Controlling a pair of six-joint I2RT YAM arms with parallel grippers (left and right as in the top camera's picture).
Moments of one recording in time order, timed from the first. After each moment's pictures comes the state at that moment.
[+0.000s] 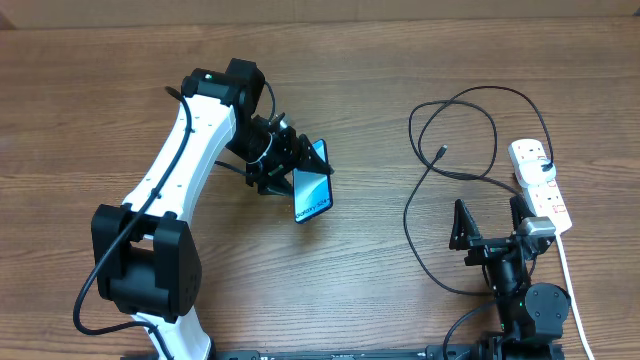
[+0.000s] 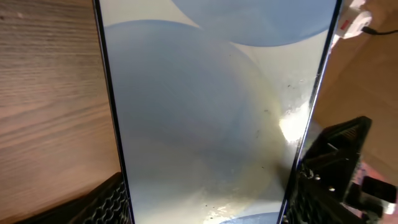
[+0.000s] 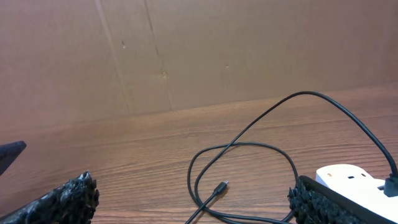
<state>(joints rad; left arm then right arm) -0.25 1.91 1.63 -1.38 0.75 -0.44 -0.07 0.01 0.02 -0.02 -0.18 0.18</state>
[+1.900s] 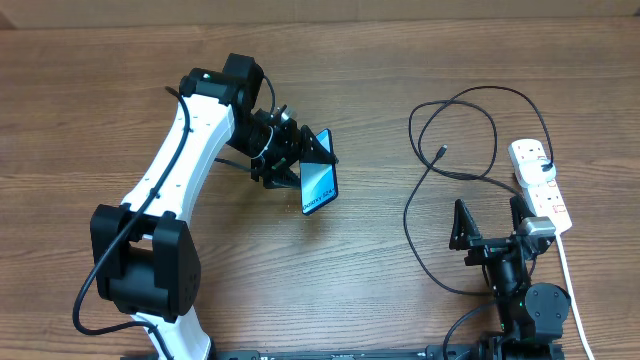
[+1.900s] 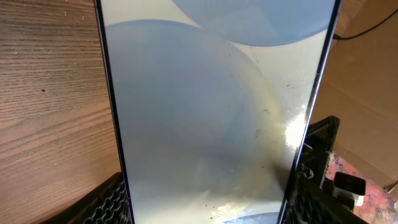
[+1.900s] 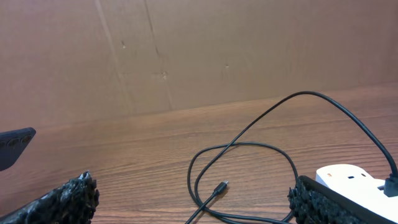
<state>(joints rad) -0.24 1.91 1.64 -1.31 0.81 -0.47 -0.07 0.01 0.02 -0.02 -0.18 0.18</state>
